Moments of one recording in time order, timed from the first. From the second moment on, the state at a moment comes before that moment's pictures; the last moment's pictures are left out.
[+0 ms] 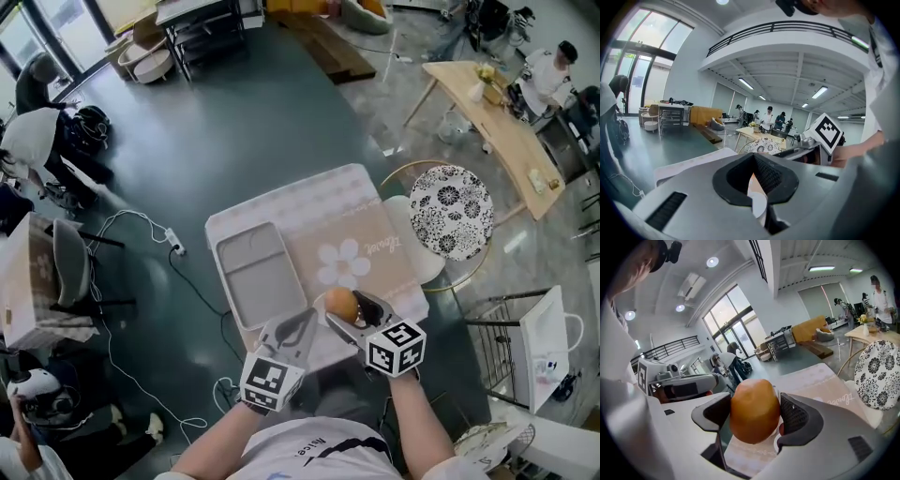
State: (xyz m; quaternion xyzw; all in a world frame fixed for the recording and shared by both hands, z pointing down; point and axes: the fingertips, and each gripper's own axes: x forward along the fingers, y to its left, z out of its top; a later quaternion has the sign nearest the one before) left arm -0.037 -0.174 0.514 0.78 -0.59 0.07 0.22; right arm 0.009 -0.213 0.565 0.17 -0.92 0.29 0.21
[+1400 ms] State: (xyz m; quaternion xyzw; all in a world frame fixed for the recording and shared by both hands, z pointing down) left arm -0.043 -0.134 0.354 0.80 -0.58 -0.02 0.12; right arm 0.003 -0.157 0.346 0.21 -0.96 0.16 0.02
